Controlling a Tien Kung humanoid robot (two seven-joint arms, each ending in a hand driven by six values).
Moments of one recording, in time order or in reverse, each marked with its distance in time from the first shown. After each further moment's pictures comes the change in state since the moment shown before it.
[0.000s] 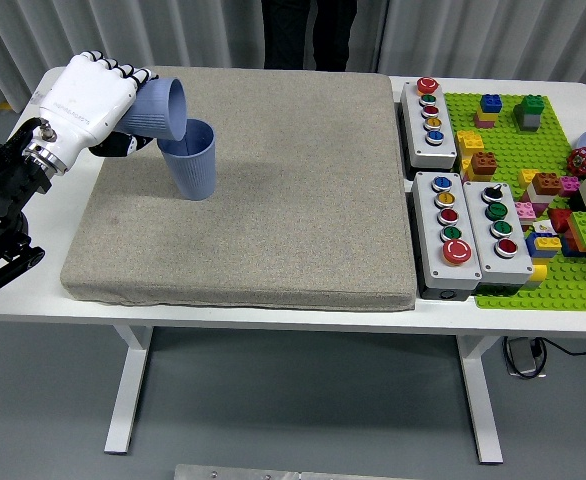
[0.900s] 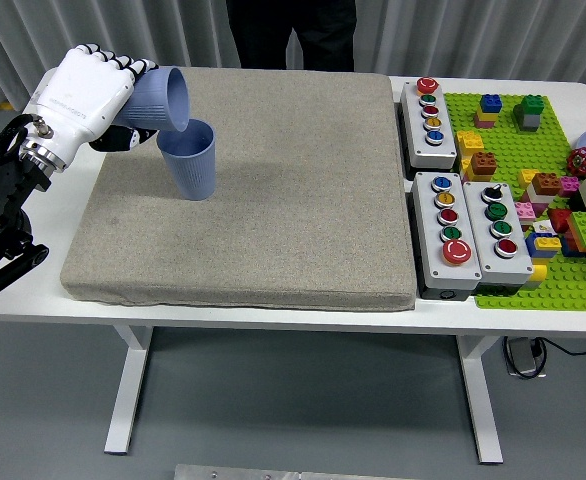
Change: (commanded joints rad) left arm 0.080 -0.024 -0.160 -0.024 -0.109 0.008 -0.055; right arm 0.003 0.001 0.002 0.000 0.003 -0.001 0.001
